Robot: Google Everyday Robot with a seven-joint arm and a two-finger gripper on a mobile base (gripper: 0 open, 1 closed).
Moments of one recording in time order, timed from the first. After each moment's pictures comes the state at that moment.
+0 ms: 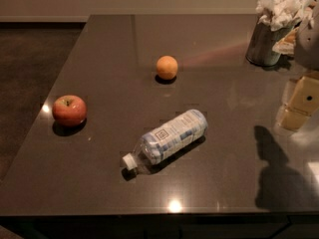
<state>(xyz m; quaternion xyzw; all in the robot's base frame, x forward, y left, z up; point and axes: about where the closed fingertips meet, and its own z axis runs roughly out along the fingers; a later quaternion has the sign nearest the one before) 0.438 -0.217 0.977 -0.60 0.78 -0.04 0.16</state>
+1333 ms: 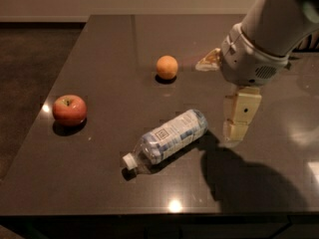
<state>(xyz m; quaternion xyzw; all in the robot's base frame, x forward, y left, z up) 0.445 -0.108 0.934 -0.75 0.64 0.06 0.16</state>
